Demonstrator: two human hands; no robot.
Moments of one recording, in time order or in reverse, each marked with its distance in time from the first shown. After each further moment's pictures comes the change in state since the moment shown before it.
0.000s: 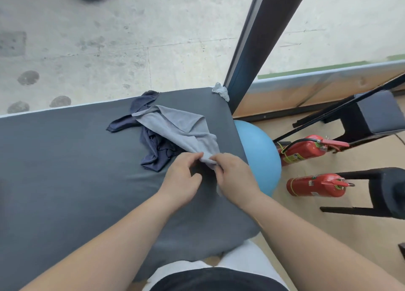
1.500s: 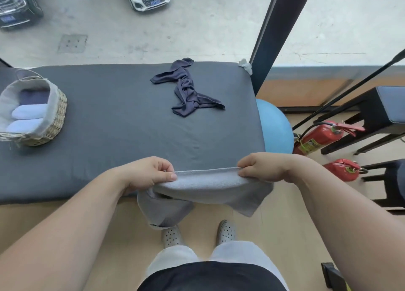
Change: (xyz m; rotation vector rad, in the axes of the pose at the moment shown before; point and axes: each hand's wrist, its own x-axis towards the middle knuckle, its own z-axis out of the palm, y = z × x) left_hand -0.274 -0.080 -0.026 0.009 -0.326 -0.285; right_hand -0.206 0.003 -0.042 -0.128 -0.869 0.022
